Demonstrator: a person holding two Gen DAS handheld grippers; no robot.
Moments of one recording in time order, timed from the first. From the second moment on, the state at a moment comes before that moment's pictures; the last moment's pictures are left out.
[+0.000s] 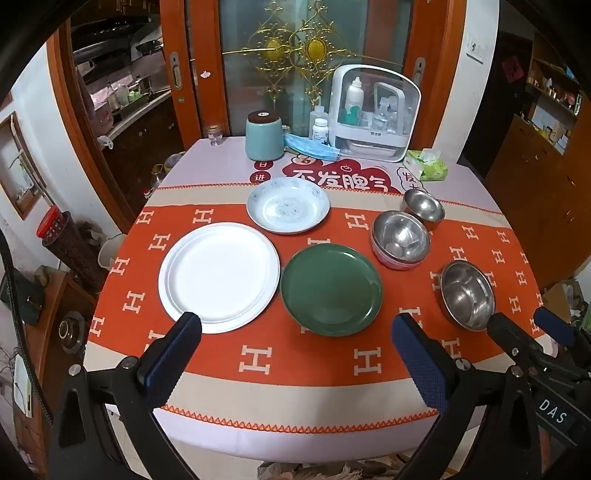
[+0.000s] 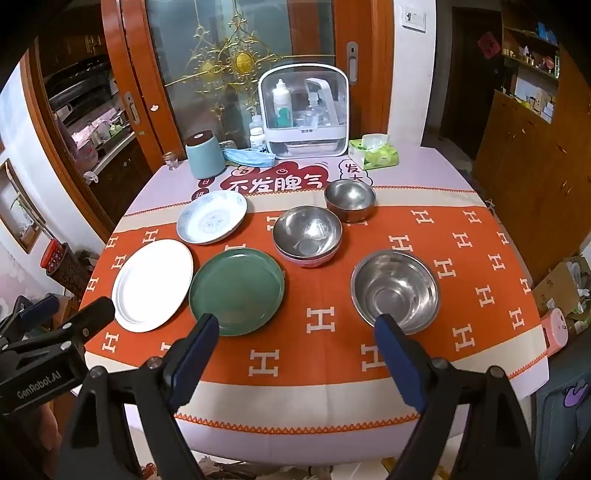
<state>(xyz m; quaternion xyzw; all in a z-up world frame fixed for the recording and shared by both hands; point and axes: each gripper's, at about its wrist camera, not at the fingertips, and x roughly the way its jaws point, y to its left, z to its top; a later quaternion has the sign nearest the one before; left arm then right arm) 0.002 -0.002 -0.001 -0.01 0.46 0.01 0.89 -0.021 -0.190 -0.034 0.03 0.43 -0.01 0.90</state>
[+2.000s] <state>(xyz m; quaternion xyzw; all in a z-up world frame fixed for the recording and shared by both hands) -0.005 0.024 -0.006 -0.03 0.46 0.00 0.89 -0.021 -0.169 -0.040 0.04 0.43 -0.01 0.90</state>
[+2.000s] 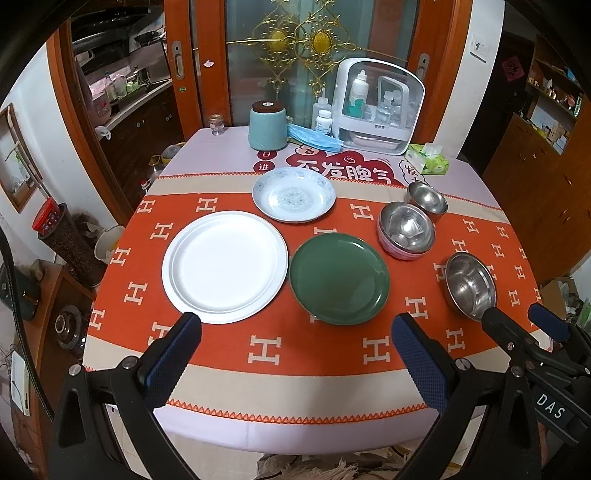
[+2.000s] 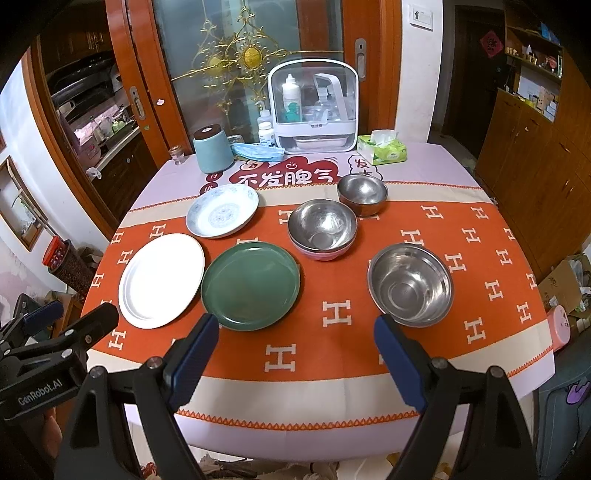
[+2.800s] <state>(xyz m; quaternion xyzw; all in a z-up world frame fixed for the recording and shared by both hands) -0.001 0.046 0.003 -0.04 0.45 -0.01 0.89 -0.020 -0.142 -0.039 0.02 0.43 0.00 0.90</state>
